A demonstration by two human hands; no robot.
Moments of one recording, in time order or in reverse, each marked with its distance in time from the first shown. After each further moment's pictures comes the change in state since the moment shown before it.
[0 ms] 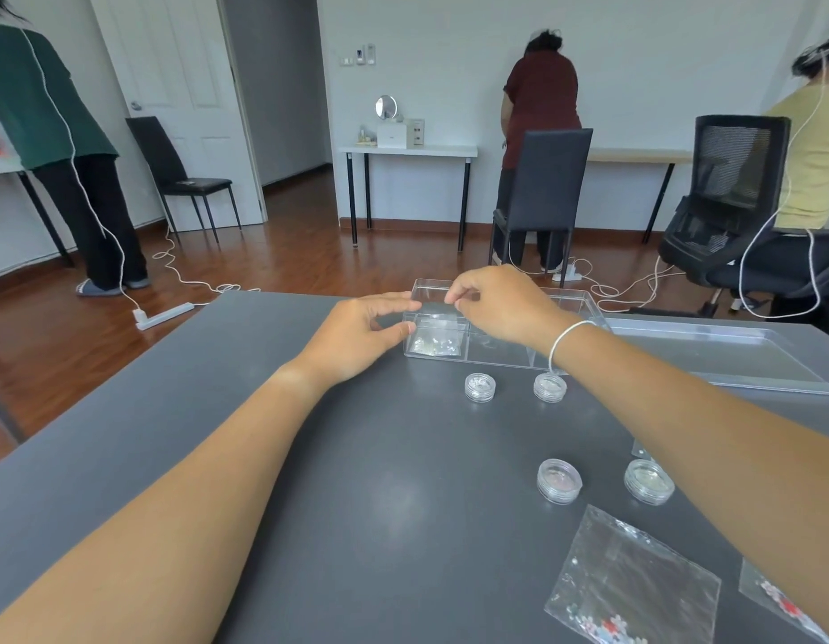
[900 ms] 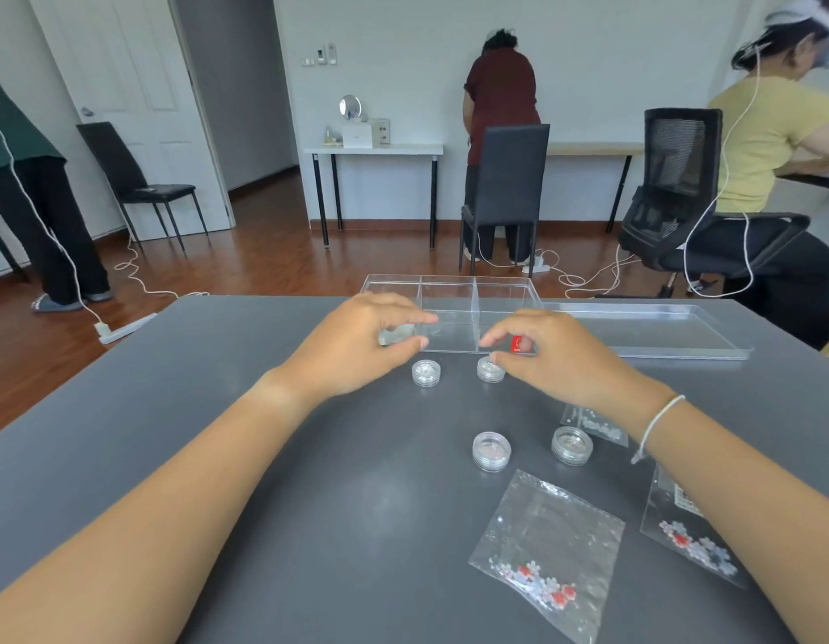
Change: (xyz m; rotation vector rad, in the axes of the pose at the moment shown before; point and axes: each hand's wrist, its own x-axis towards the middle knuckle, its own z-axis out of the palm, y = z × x) left_hand -0.024 0.064 0.024 0.236 -0.122 0.292; right_hand -0.101 0.062 -0.023 0.084 0.052 -0.031
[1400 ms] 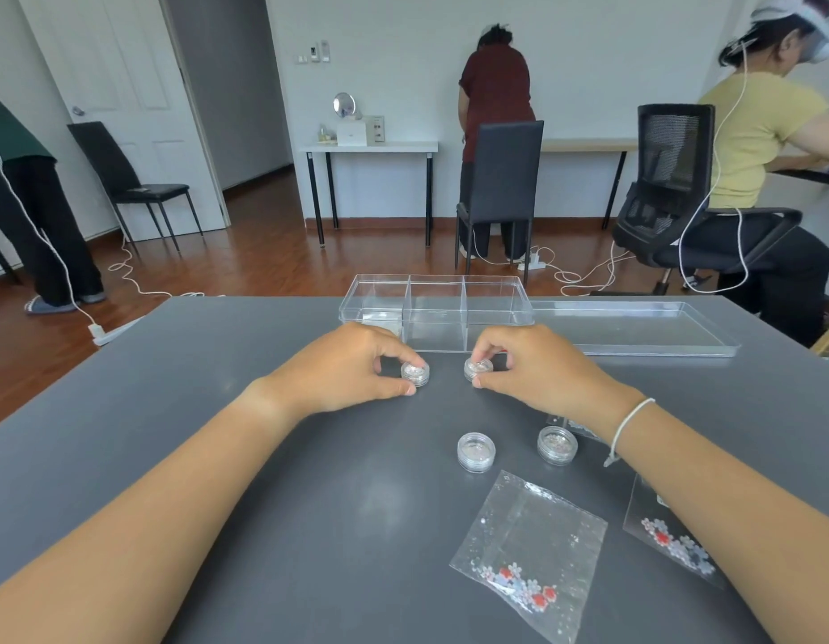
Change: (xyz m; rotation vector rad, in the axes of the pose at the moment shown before) left_hand -0.005 0.002 0.006 0.011 -0.296 -0.146; right_hand -0.002 0.005 0.009 -0.001 -0.088 0.079
